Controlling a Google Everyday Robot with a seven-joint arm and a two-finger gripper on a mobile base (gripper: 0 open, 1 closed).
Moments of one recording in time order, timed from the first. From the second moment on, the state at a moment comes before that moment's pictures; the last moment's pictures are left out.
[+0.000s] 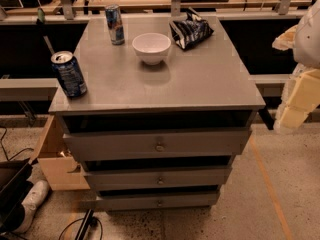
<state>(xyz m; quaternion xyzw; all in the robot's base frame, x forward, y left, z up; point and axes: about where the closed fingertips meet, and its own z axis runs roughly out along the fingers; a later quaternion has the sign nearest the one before) 0.438 -0.216 0.981 -0.60 0.78 -0.04 0.17</state>
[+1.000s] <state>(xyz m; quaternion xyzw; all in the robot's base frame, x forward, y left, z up) 0.530 -0.262 1.008 -0.51 0.81 -0.15 0.25</state>
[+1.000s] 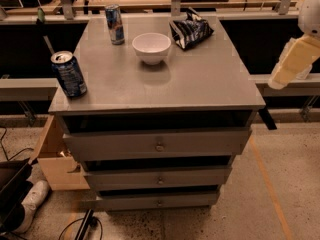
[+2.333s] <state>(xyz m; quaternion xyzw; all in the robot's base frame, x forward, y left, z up) 0.656 -0.306 1.067 -0.46 0.74 -0.20 0.44</state>
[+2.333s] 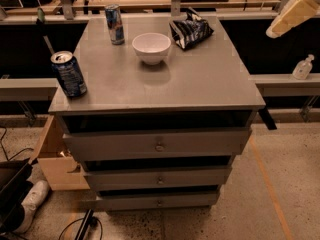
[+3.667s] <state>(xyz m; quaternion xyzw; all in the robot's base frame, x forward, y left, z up) 0.831 -0.226 1.002 -0.46 0.70 -0.05 0.54</state>
